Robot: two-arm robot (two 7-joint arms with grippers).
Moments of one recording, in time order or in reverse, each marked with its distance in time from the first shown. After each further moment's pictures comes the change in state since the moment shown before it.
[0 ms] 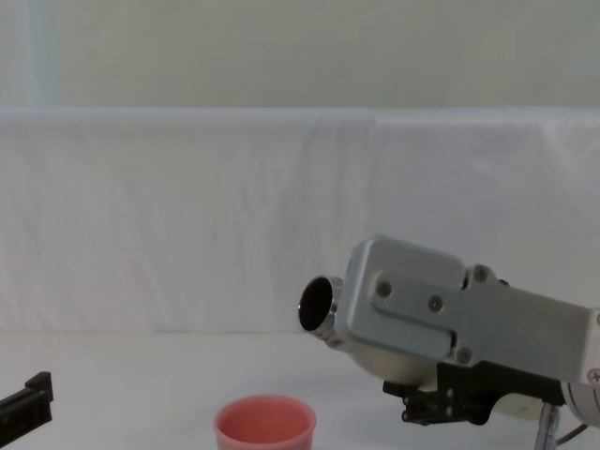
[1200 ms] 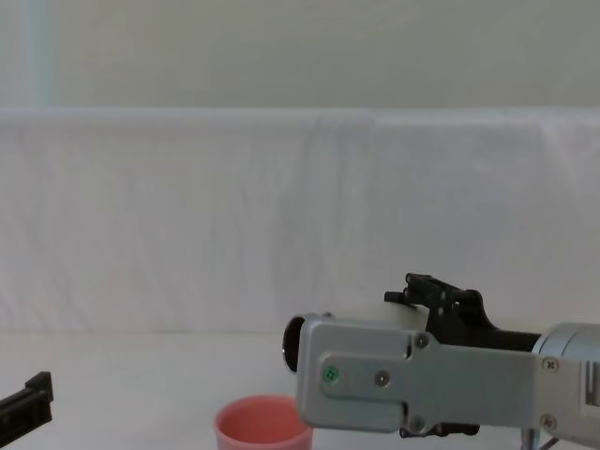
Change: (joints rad) left arm 0.000 0.000 0.000 0.000 0.000 0.000 0.000; right arm 0.042 -0.008 -0.070 0.038 -0.178 0.032 0.012
